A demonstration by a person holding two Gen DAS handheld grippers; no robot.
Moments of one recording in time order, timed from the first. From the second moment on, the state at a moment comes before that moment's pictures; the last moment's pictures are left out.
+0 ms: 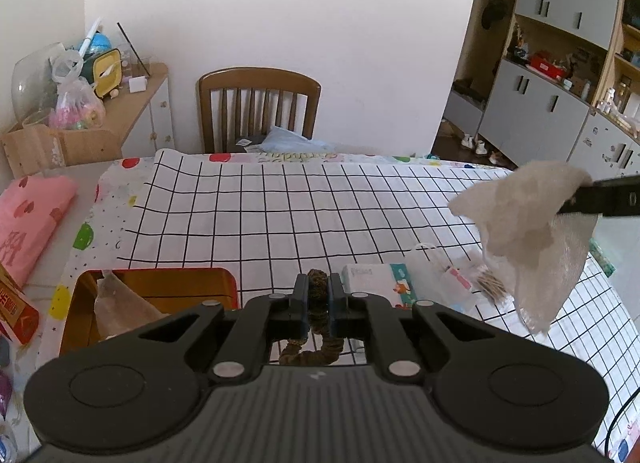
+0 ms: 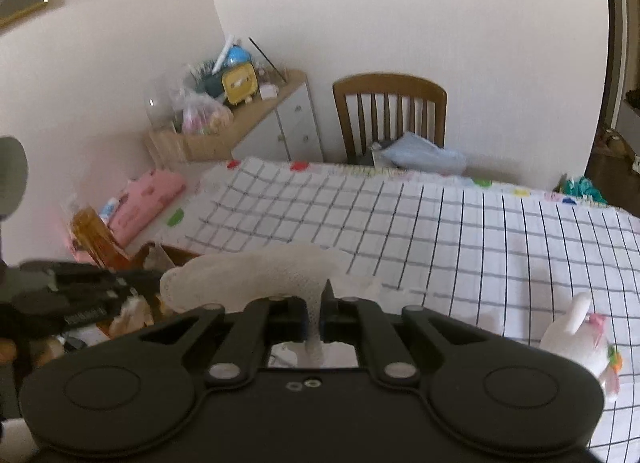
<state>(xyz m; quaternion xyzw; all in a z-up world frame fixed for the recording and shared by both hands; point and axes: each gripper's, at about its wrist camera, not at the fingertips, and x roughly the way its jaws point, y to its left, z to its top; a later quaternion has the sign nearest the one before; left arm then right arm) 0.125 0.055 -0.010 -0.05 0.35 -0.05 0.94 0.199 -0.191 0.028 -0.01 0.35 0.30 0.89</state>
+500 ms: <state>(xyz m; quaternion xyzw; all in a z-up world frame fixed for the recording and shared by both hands) 0.103 0.084 0.009 -0.05 0.33 0.00 0.94 0.205 -0.113 0.055 0.00 0.33 0.39 0.86</state>
